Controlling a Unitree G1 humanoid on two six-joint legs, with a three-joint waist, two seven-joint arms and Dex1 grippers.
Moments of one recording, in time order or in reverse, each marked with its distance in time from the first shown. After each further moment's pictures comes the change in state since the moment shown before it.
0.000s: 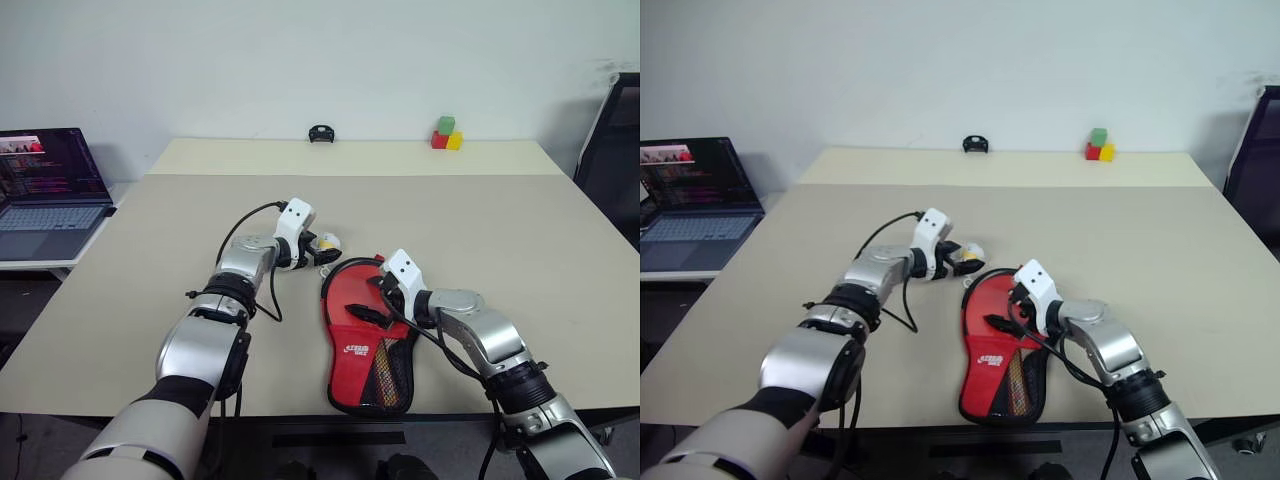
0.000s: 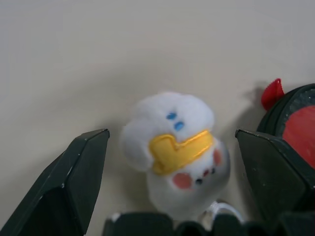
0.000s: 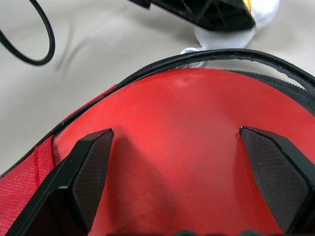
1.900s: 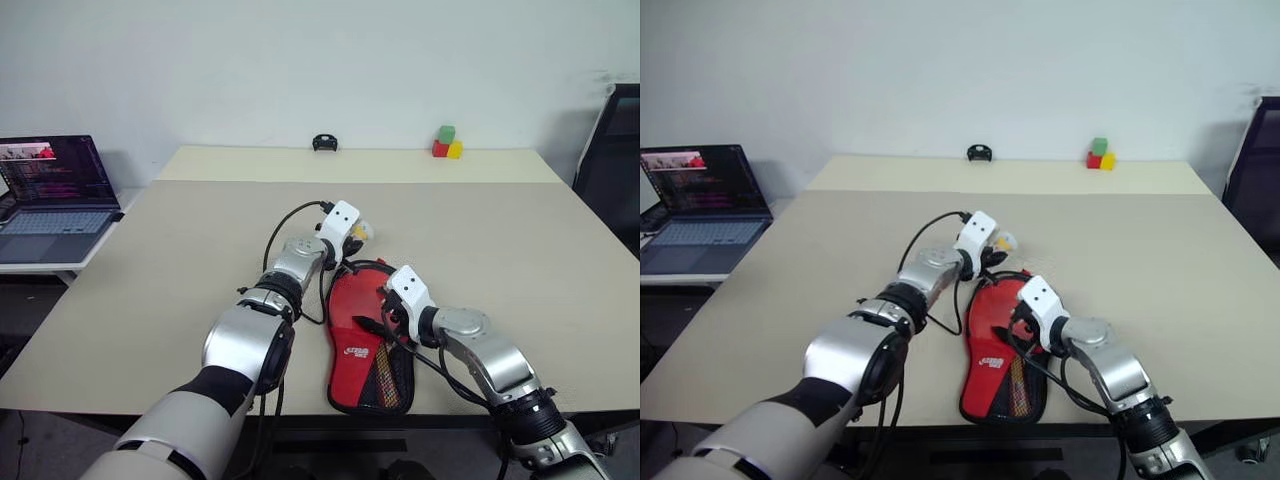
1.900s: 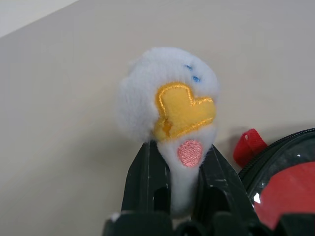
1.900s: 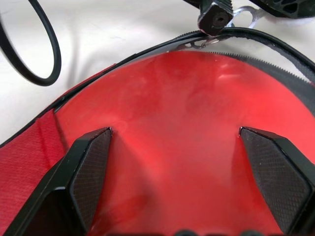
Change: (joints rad) left arm -0.094 -0.208 0.032 0.152 0.209 -0.163 0.287; right arm 0.164 -0.002 0.026 -0.148 -0.086 0.024 -0.109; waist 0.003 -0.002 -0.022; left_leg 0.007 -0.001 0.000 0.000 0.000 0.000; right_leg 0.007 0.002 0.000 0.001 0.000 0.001
